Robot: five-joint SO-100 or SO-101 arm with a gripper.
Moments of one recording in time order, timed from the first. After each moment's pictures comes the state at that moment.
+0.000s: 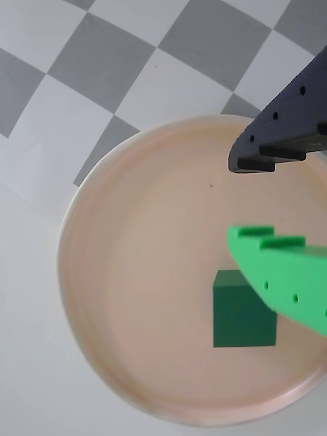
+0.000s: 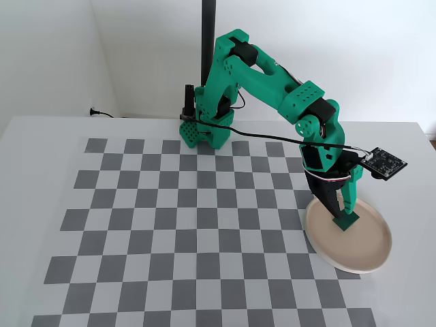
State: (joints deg) arm -44.8 89.6 92.7 47.1 -78.7
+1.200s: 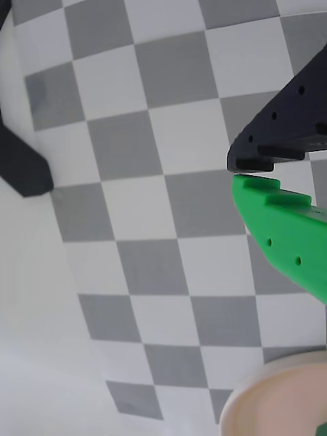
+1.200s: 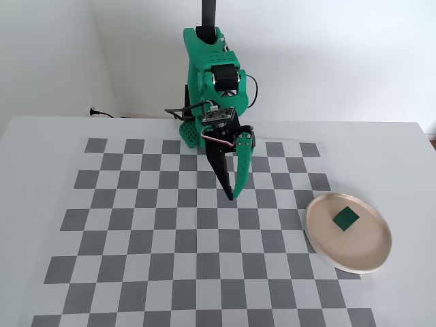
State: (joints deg) arm -12.2 145.4 139.7 42.4 -64.5
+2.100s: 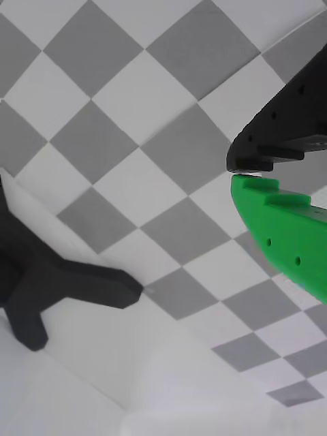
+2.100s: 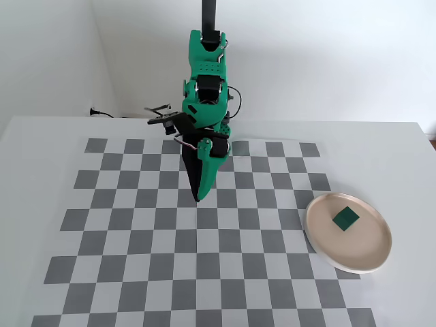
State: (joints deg) arm 0.8 157.9 153.8 36.3 -43.5
